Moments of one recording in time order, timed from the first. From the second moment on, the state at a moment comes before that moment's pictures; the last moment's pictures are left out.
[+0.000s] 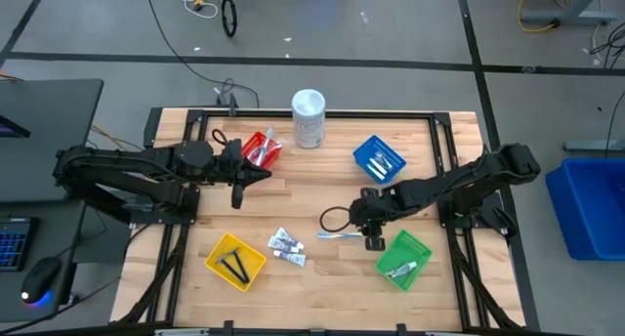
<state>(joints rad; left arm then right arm) -0.04 0.86 0.80 -0.22 -0.15 -0.29 0.23 1.52 0.97 -0.61 0.01 0.19</state>
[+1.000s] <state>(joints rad) -0.04 0.86 0.80 -0.22 -0.21 -0.30 0.27 1.53 0.61 0.02 0.04 0.09</state>
